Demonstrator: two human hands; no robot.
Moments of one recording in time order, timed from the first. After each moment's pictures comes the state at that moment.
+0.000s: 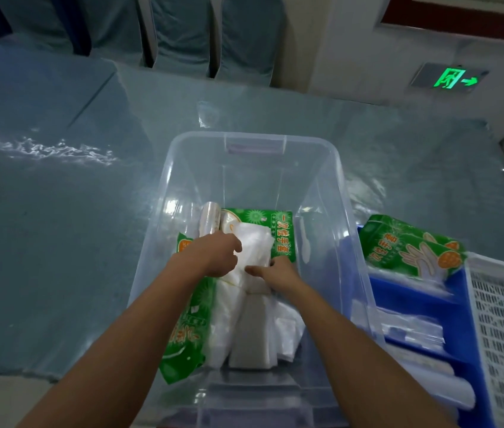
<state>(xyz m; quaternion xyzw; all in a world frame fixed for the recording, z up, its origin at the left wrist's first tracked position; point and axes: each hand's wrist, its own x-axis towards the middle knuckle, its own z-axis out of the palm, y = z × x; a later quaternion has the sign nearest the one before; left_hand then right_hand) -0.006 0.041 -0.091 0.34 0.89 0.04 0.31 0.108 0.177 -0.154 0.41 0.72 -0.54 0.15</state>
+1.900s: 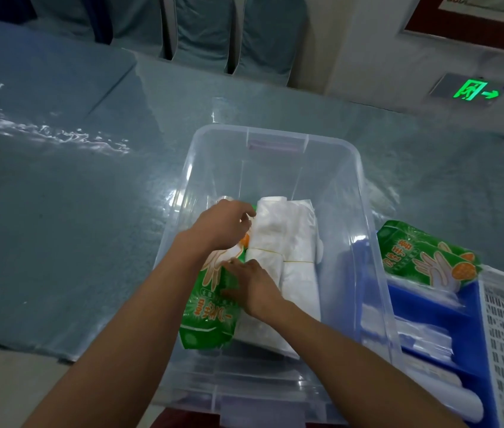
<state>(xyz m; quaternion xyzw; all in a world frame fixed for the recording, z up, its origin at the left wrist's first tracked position) -0.020 0.033 -0.059 0.30 0.91 0.23 0.20 0.110 0.103 -0.134 0.03 0.95 -0.29 0.13</state>
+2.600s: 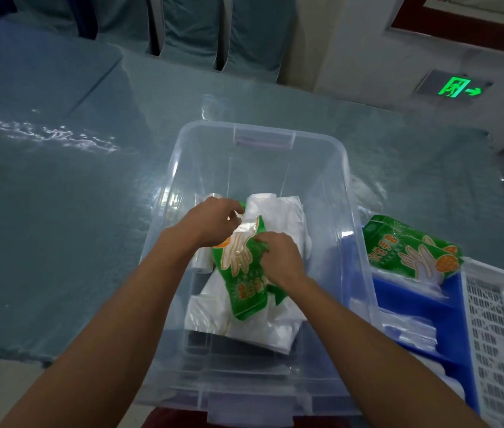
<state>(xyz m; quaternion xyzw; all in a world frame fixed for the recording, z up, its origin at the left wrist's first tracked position) -0.019 0.035 -0.054 0.30 0.90 0.21 0.22 0.108 0.168 -0.110 0.20 0.93 -0.31 0.01</state>
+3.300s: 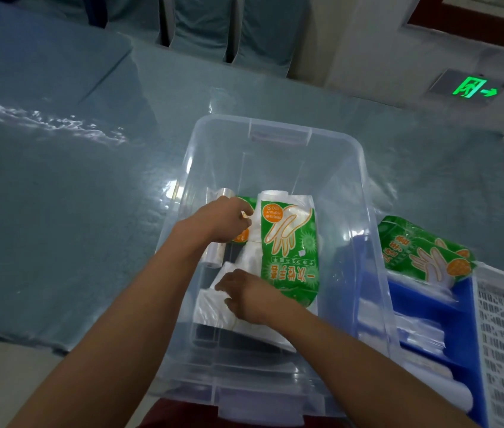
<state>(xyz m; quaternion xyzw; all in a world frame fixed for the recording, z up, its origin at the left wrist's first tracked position) -0.019 0.032 -0.052 0.29 0.90 0.18 0.28 0.126 0.101 -0.131 -0.11 0.95 -0.21 0.21</state>
